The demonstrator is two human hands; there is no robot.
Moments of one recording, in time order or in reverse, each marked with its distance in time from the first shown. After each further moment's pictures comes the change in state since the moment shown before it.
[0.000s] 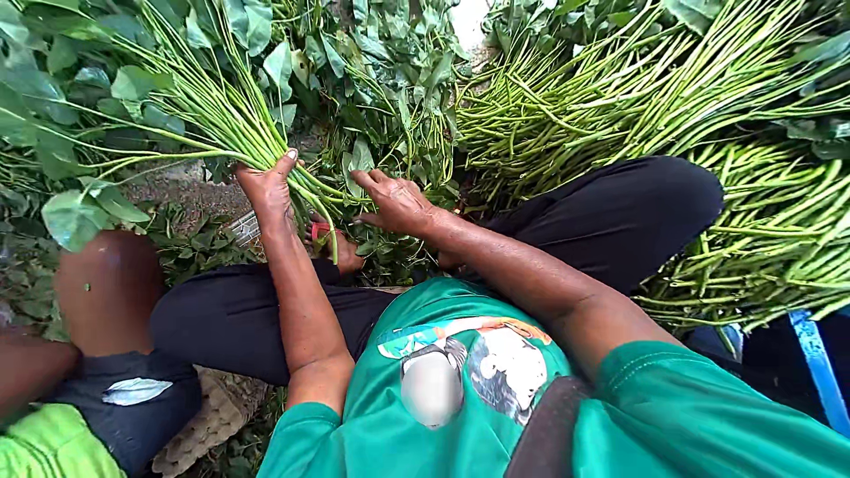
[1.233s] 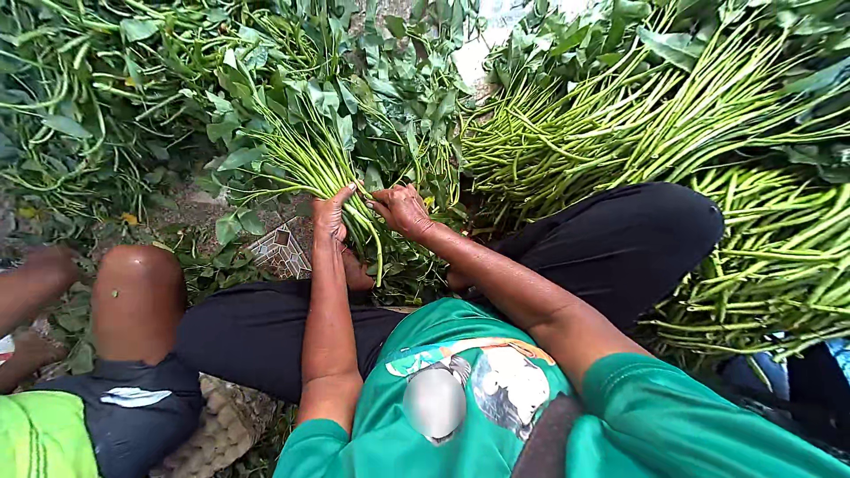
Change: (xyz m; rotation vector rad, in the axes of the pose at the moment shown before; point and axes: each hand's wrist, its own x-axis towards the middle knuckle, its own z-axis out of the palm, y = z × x) left_hand -0.018 -0.038 0.040 -0.185 -0.206 -0.296; right_hand 0.030 0.033 0.022 0.159 0.245 -0.023
